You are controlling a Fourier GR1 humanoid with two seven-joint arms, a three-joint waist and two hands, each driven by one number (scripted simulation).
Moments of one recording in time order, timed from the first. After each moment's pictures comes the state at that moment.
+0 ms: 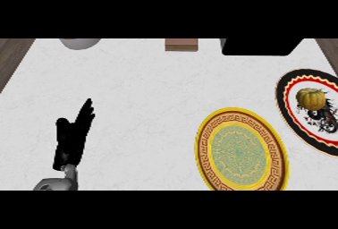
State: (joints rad) left arm -0.04 0.11 -0.02 -1.47 -0.08 0.14 0.22; right arm -0.56 -0.75 -0.64 -0.30 0.25 0.34 -0.68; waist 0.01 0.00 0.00
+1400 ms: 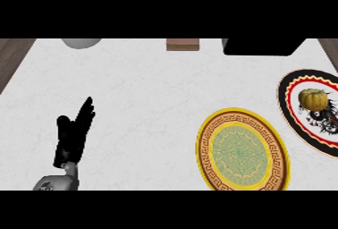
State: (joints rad) left arm -0.06 0.10 0.00 -1.45 -0.09 0.12 0.22; right arm -0.51 -0.81 -0.58 -0.18 0.24 0.16 -0.72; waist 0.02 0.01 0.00
